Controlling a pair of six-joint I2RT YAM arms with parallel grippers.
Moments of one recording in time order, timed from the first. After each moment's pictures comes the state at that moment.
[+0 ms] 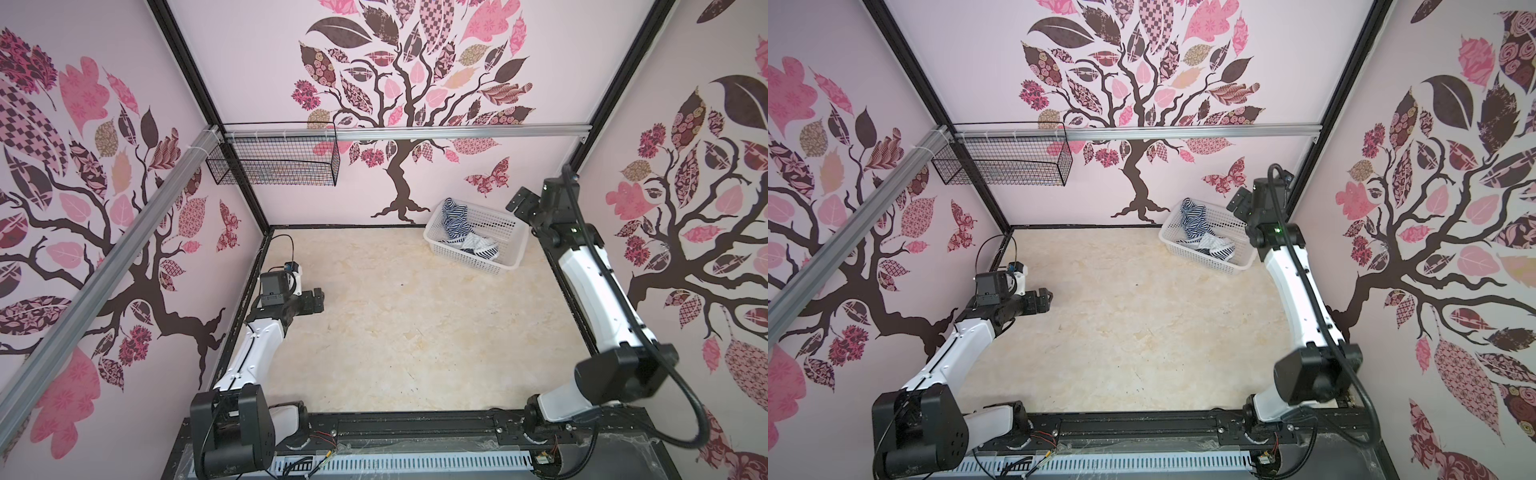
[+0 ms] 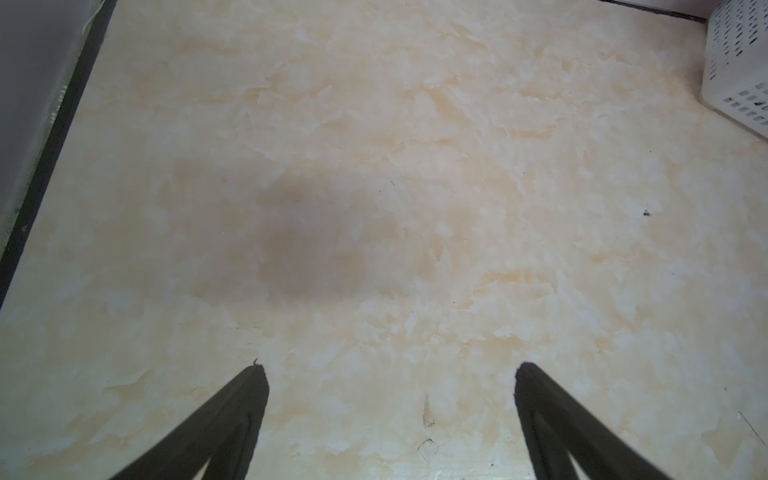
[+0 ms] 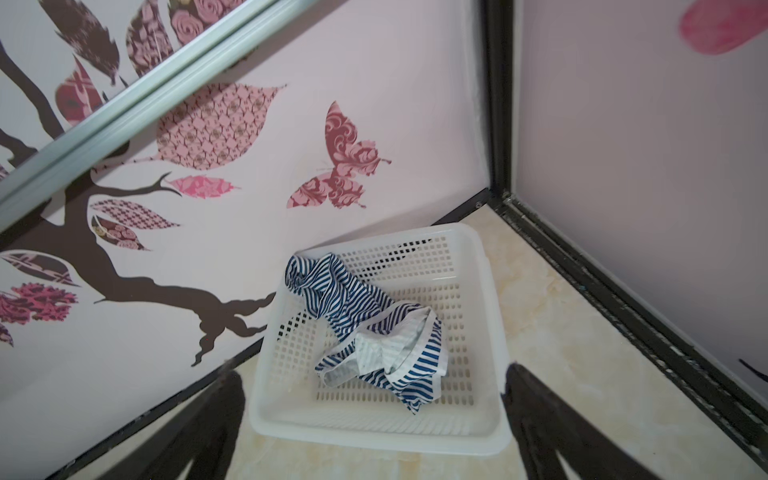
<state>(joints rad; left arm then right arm) 0.12 1.21 0.76 -0.38 0.20 0.01 0.06 1.64 1.78 -0.57 0.20 0.53</state>
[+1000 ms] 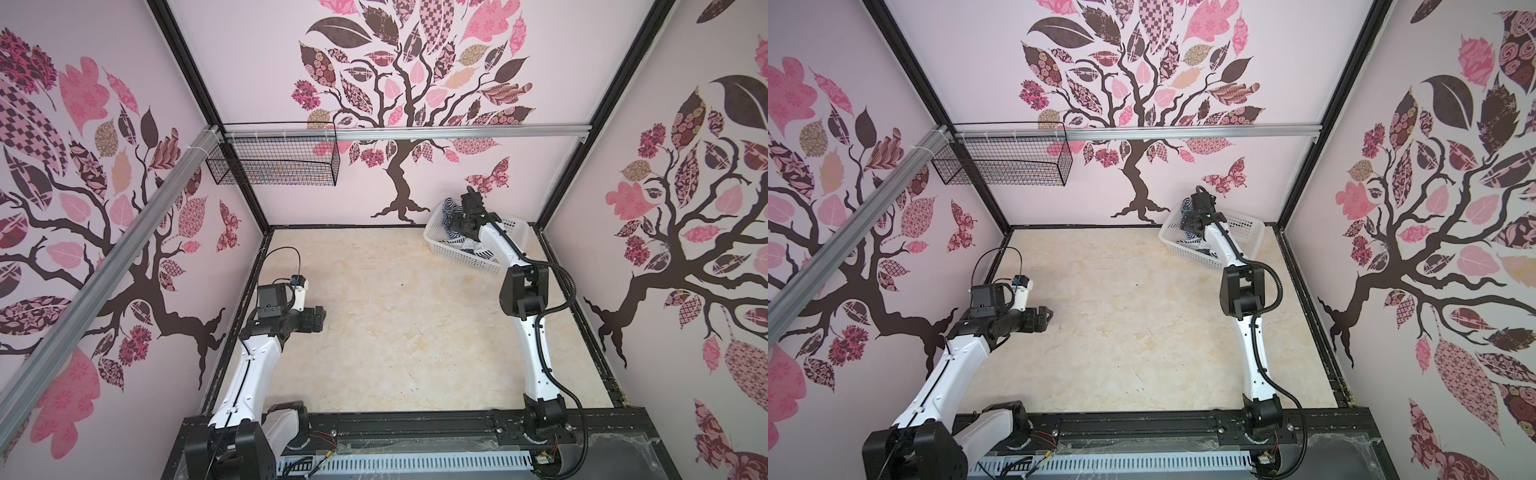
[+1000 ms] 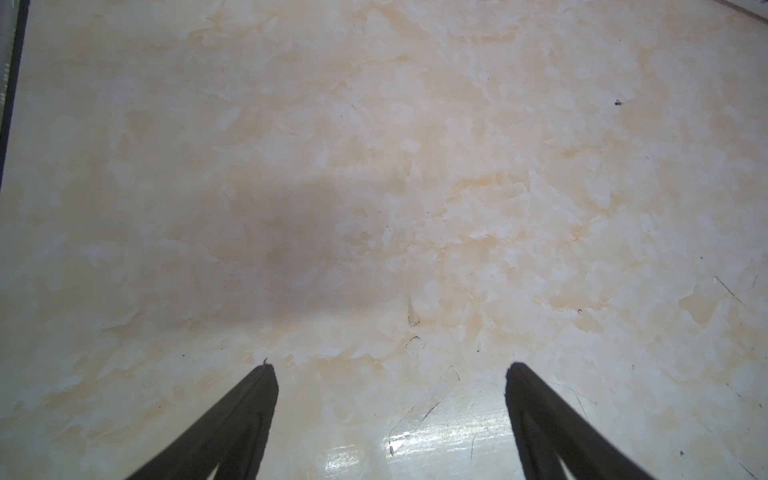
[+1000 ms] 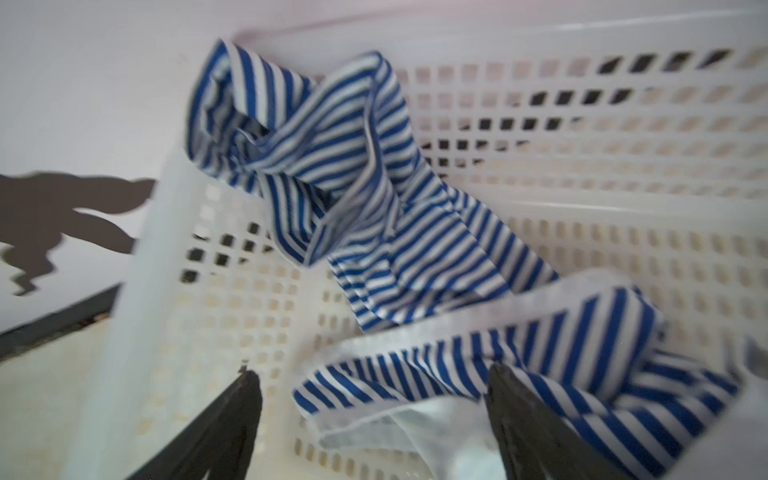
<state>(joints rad) 0.12 1.04 0.70 -0.56 0.25 0.16 0.19 2.46 2.29 -0.66 0.19 0.51</state>
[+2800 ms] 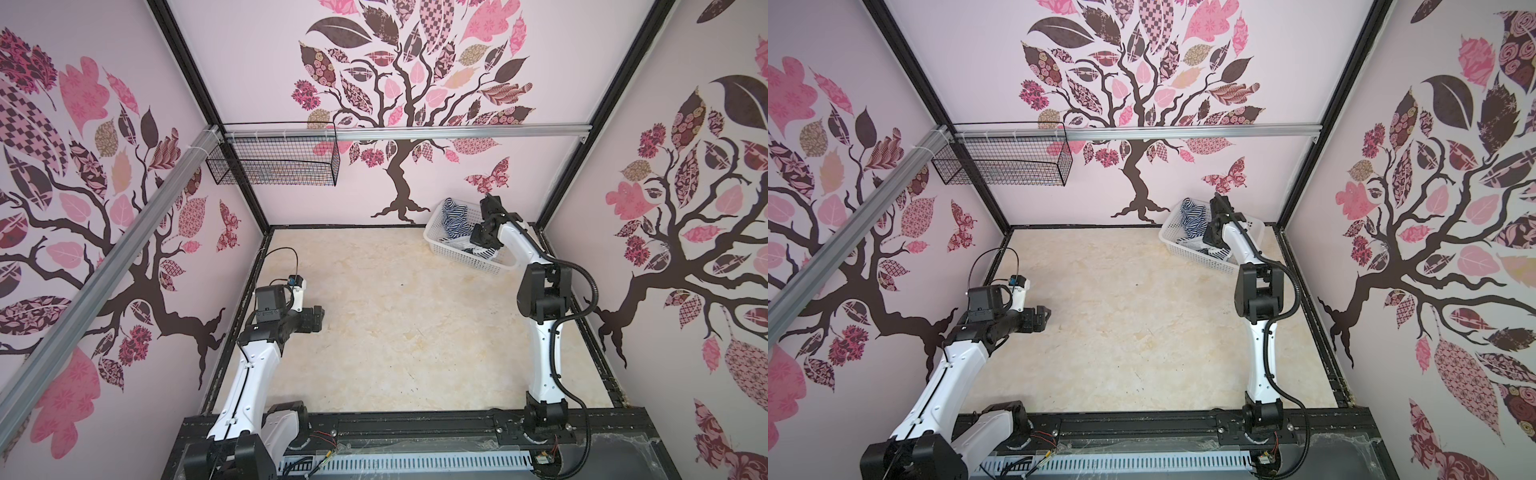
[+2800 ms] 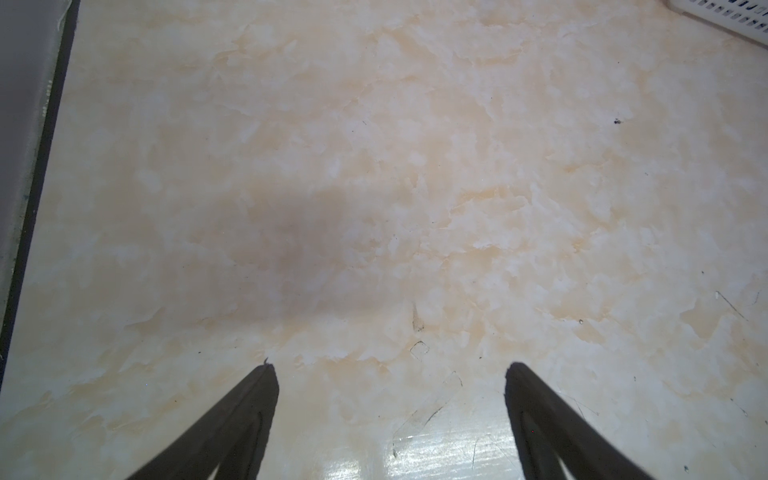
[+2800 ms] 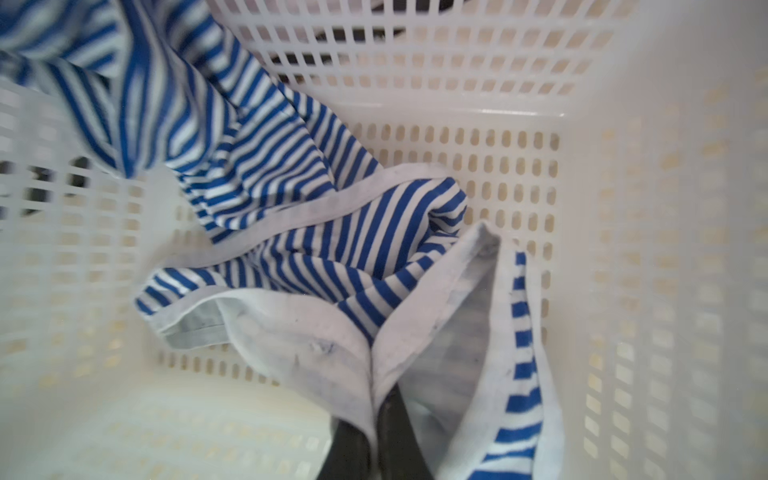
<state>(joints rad) 0.12 1.00 0.69 -0.55 0.23 0.14 0.10 2.30 2.15 -0.81 0.13 0.46</state>
